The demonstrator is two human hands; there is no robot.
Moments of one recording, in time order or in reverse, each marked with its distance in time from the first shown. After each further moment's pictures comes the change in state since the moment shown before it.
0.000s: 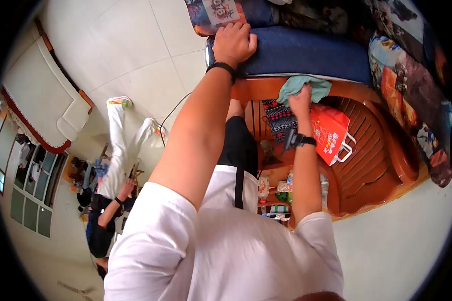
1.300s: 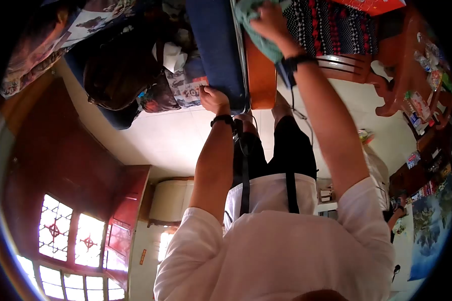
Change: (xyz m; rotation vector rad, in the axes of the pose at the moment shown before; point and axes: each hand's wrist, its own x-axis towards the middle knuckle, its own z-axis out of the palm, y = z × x) left_hand -0.012 0.013 0.029 0.131 -0.234 0.091; right_hand 0.018 0.029 0.006 0.324 0.666 0.869
